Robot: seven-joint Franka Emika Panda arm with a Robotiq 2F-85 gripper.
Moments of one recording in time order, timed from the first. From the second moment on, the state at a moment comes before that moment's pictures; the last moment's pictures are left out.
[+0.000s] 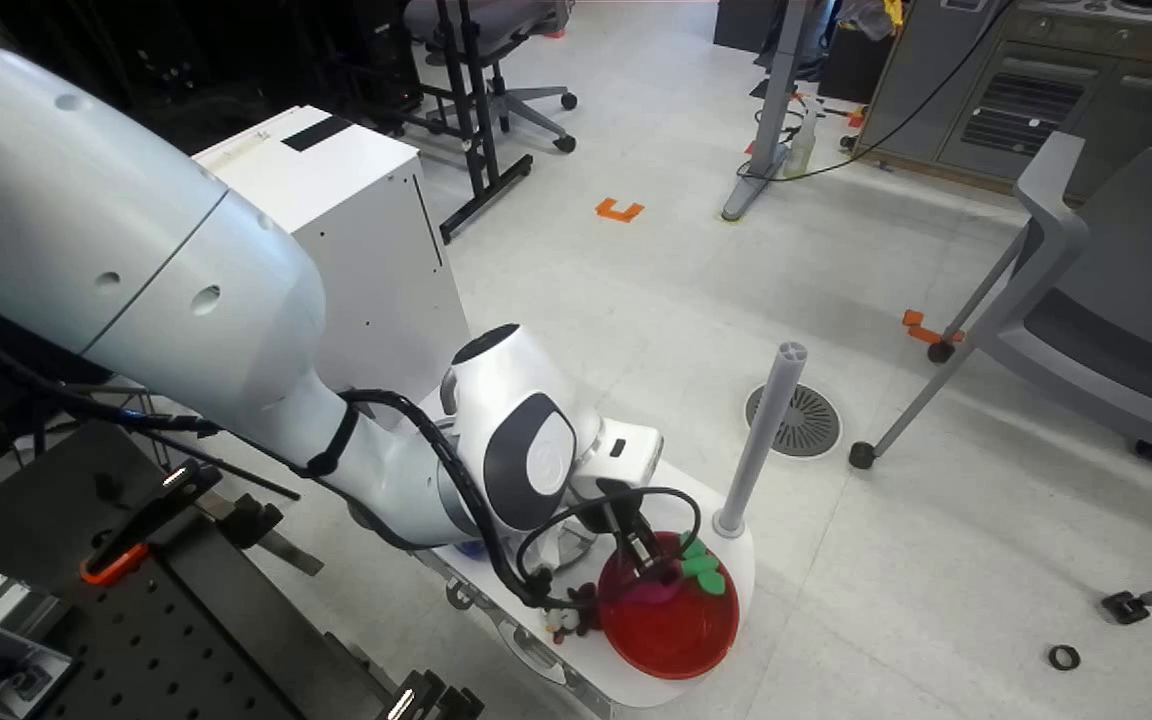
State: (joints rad) arm 0.43 1.50 -0.58 -1.53 -0.12 2.87 0.96
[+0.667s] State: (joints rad) arm 0.36 1.46 -0.52 -1.55 -0.13 2.88 0.86
